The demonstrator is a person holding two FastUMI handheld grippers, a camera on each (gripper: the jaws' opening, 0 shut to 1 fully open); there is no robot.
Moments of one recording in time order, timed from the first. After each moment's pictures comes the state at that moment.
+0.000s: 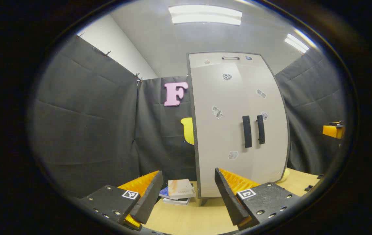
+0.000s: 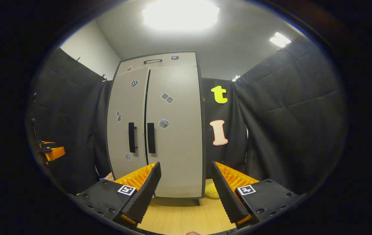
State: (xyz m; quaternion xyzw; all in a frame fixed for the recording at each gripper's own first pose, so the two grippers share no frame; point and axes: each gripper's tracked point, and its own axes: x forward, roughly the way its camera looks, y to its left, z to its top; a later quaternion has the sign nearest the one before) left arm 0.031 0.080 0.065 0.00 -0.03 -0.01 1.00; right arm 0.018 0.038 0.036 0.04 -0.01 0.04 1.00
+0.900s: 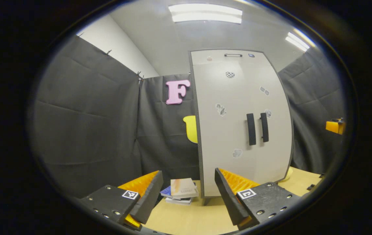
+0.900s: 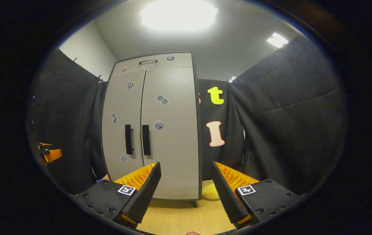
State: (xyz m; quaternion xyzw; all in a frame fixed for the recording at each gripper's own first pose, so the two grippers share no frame) left arm 0.044 0.082 0.058 0.00 -0.02 0.00 1.00; right arm 0.029 0.029 0.038 0.04 -0.01 0.03 1.00
